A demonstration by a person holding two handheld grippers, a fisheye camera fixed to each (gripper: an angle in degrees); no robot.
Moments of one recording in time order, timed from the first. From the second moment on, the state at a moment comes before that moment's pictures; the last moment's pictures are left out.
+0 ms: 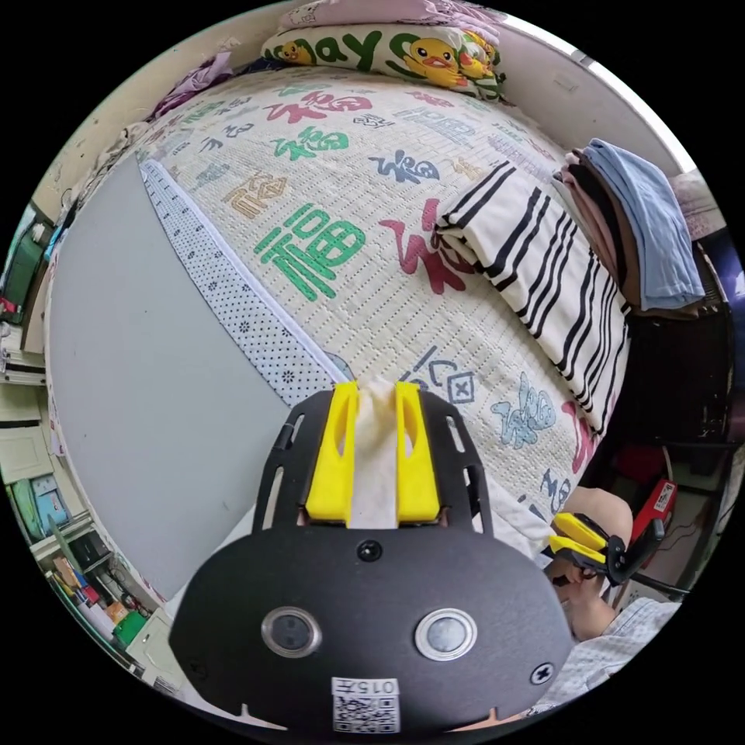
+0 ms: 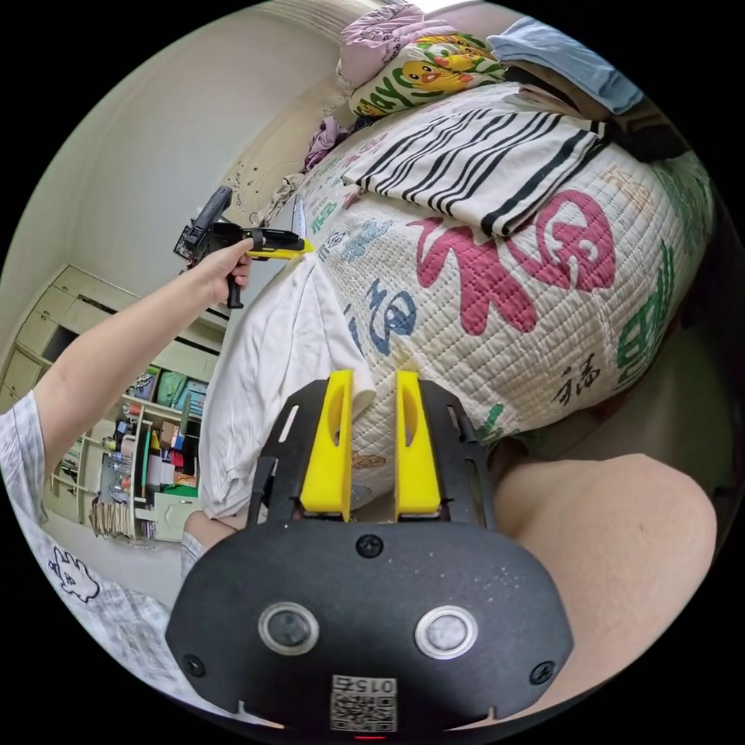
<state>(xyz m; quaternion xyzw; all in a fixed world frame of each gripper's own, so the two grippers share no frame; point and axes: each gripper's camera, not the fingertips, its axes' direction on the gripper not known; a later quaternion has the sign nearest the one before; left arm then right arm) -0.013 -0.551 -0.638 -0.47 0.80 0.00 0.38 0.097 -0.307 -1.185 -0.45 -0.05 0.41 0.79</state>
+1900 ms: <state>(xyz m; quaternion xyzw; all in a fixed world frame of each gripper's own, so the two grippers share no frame) -0.350 -0.037 -0.541 -0.55 0.69 -0.37 0.29 -0.151 -0.783 -0.908 -0.50 -0.44 0.01 0.74</state>
